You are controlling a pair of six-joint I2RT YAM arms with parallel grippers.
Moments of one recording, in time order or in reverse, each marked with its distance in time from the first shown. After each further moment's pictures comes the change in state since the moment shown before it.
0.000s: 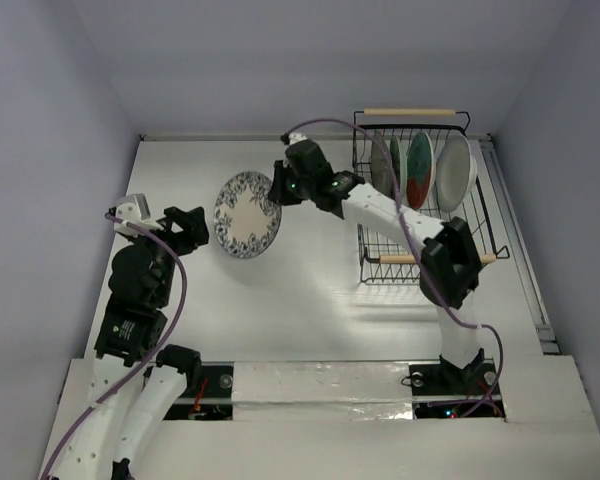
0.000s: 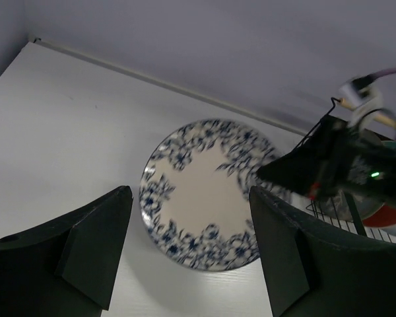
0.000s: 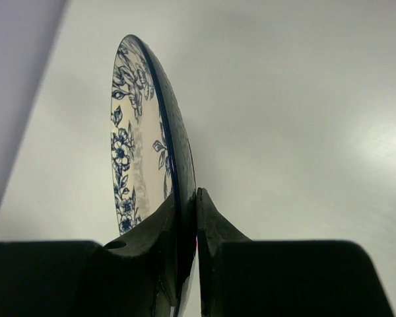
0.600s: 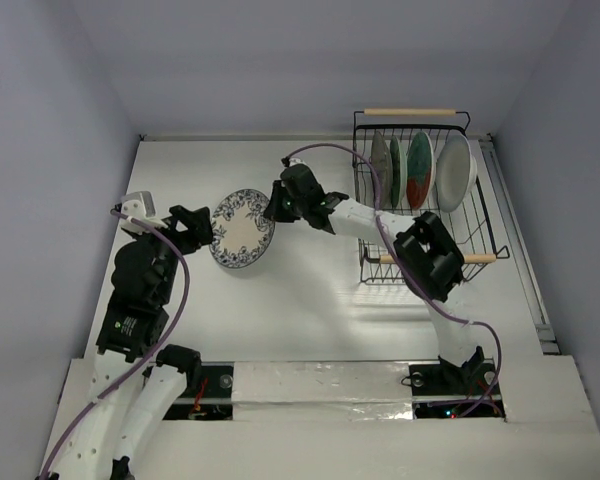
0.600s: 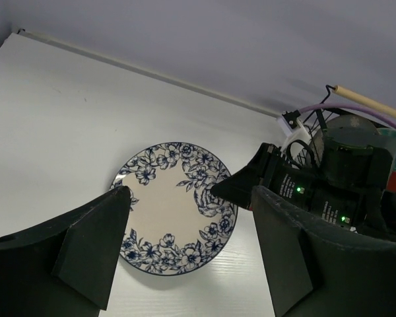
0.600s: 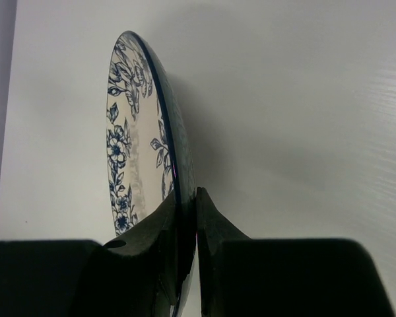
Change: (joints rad) left arm 0.000 0.022 0.000 0.002 0.035 -0.003; right arm 0.021 0.185 -0.135 0.207 -0.039 0.170
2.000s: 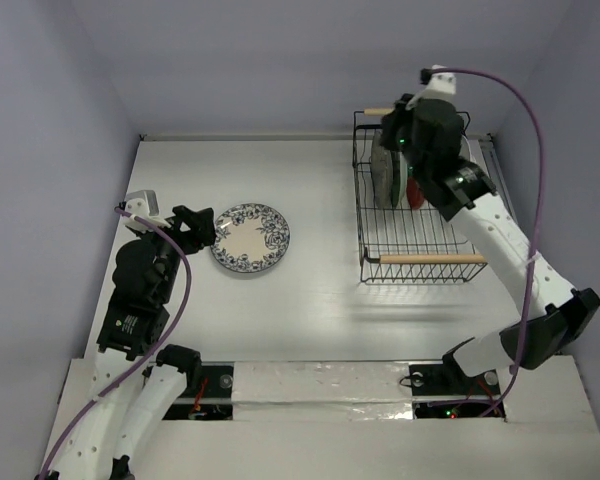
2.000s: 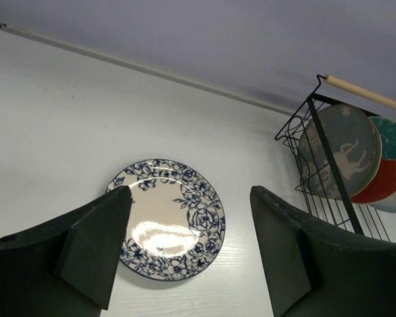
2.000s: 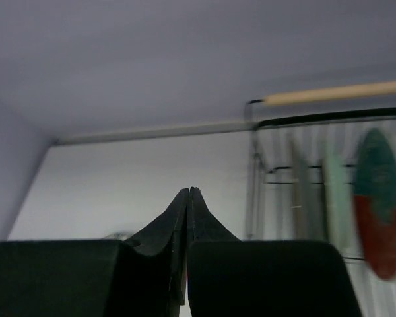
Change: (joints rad) left arm 0.000 0.011 0.000 0.002 0.048 -0.001; right arm -0.193 -0.693 -0.067 -0.159 0.381 -0.308
